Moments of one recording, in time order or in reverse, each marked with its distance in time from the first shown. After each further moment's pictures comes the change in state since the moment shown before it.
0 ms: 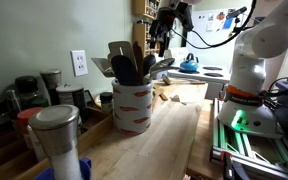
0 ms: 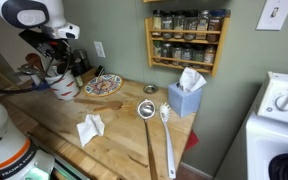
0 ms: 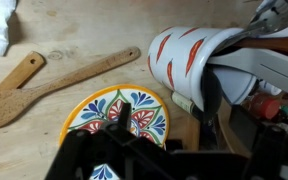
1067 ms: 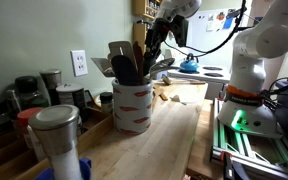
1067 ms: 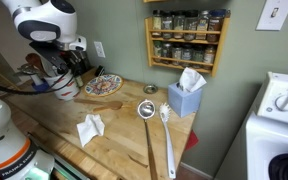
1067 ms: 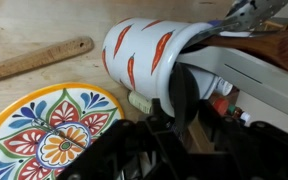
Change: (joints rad) arm 0.081 0.130 -0.086 -0.019 0.317 0.077 -0.354
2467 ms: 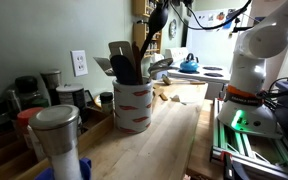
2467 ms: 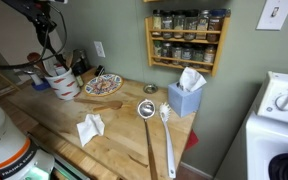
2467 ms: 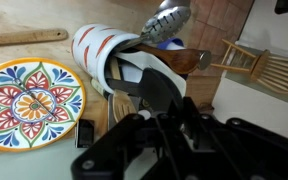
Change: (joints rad) arm -0.148 -0.196 0.034 0.304 -0.152 -0.504 0.103
